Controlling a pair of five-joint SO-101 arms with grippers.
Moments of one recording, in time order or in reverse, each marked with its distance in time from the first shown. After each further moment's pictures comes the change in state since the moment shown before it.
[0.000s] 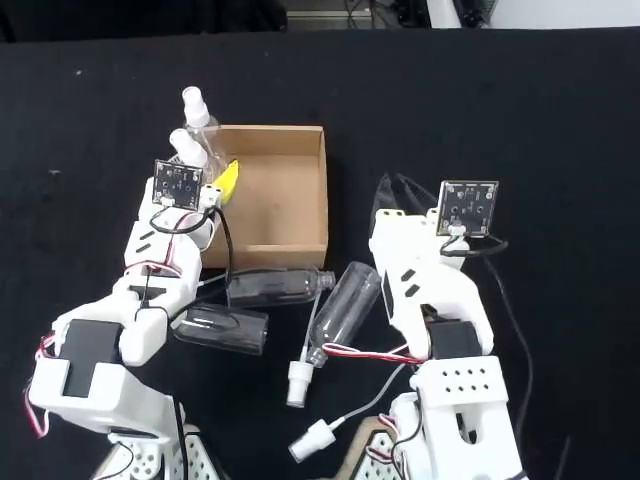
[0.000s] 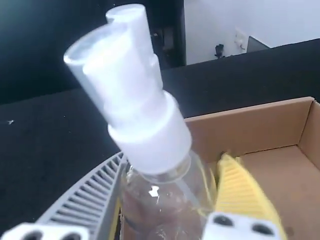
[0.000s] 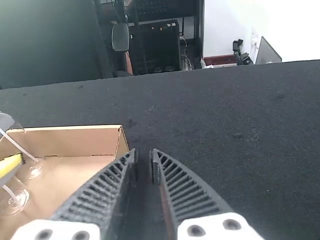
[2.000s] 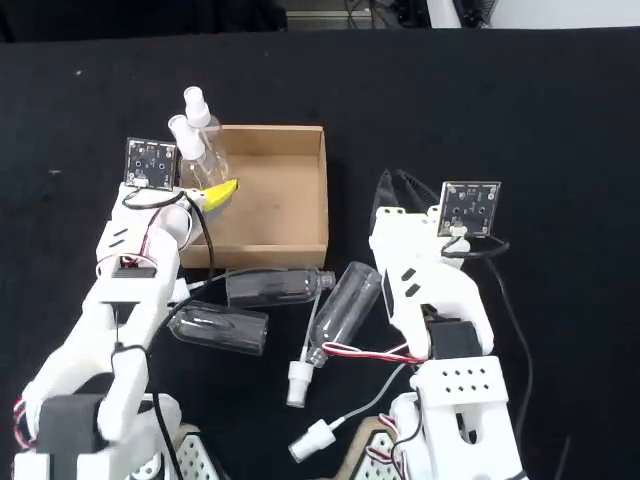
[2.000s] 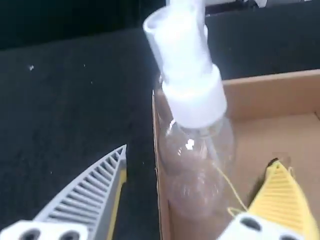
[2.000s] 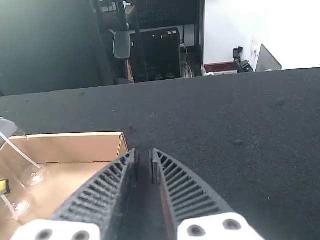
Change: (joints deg) left arm -4.7 -22.3 0.9 34.4 -0.1; right arm 0.0 0.0 0.0 -1.7 0.0
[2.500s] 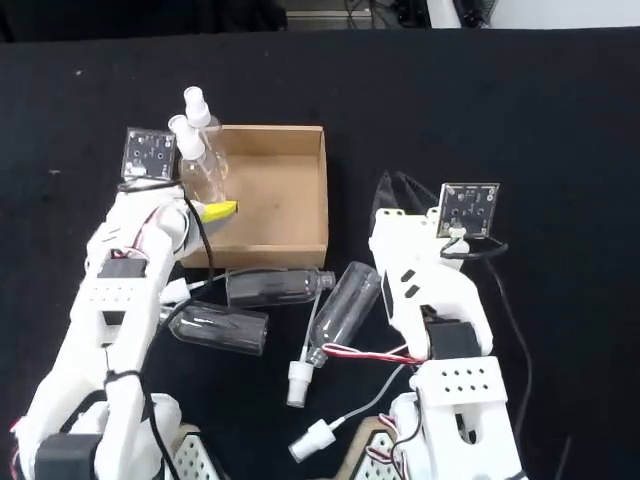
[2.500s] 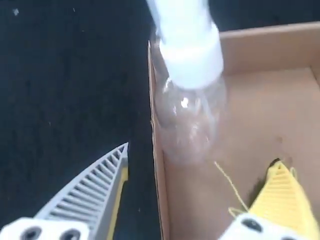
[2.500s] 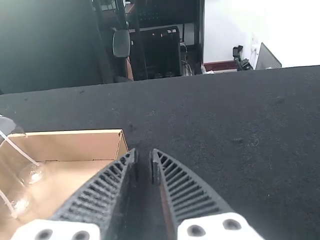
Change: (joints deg) left arm 0.0 -11.0 -5.1 29.9 0.0; right arm 0.0 0.0 0.9 -0.4 0.0
